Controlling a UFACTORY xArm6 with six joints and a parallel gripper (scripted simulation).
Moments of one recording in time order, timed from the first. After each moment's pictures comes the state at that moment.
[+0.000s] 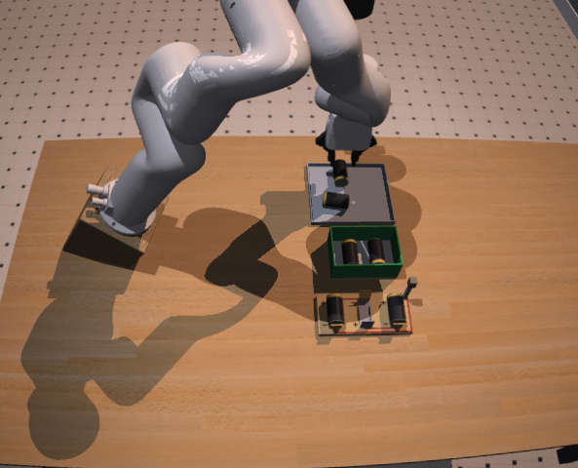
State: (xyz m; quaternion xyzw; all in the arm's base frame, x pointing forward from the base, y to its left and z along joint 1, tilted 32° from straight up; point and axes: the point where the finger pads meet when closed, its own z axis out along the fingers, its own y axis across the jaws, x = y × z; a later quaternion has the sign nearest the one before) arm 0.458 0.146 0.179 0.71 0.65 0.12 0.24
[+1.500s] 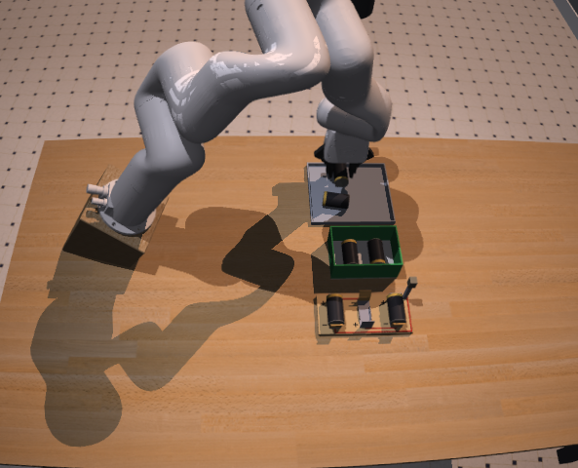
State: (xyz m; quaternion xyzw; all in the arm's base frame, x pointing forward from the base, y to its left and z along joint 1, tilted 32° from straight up) arm 0.480 0.138 0.141 0.71 0.65 0.12 0.24
